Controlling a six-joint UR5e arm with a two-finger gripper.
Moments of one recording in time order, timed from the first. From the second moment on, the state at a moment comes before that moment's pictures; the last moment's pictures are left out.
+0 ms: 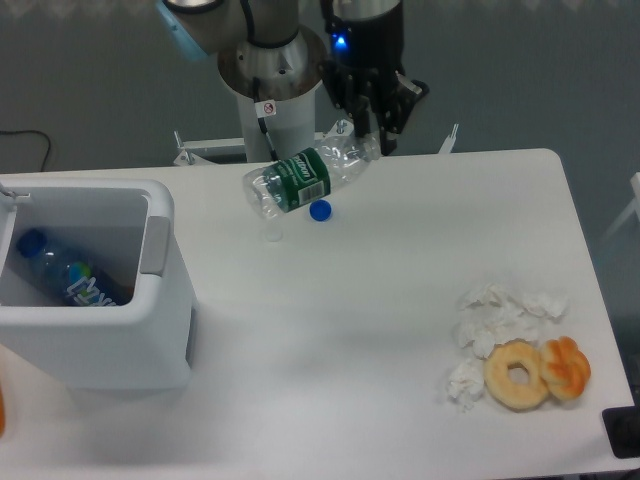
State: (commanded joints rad) arm 2.47 -1.50 -1.54 -1.35 1.57 1.18
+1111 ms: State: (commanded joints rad) arm 2.22 -1.53 -1.53 -1.31 1.57 1.14
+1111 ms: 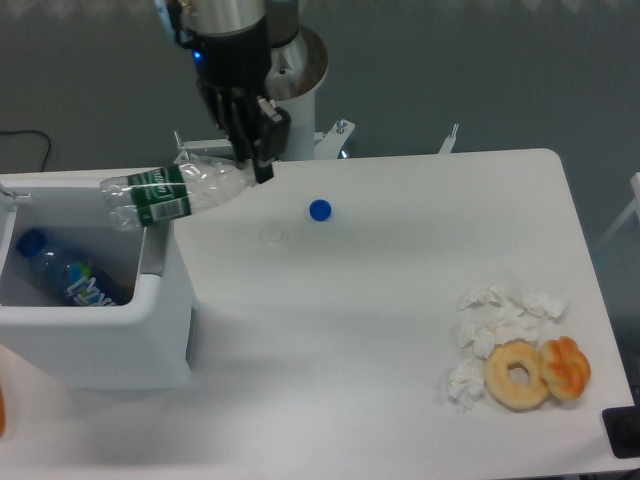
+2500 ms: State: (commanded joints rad) arm 2.10 -1.60 -1.54 -1.26 1.47 1.13
